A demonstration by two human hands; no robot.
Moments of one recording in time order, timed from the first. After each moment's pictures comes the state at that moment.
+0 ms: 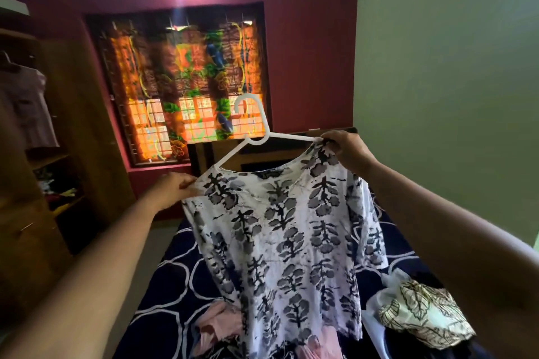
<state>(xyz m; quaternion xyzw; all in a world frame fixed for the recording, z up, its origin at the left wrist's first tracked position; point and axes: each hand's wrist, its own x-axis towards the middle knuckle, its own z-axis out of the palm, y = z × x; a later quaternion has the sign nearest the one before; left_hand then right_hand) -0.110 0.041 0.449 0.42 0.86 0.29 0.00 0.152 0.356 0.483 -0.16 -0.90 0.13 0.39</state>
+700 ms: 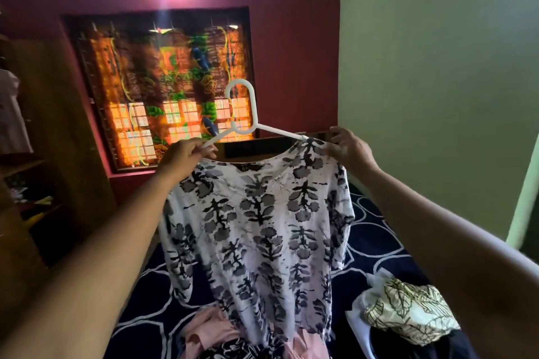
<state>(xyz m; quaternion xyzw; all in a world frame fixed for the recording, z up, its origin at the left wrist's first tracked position) -0.069 0.102 0.506 0.49 0.77 0.40 -0.12 0.177 0.386 0.472 -0.26 -0.84 0.20 0.43</state>
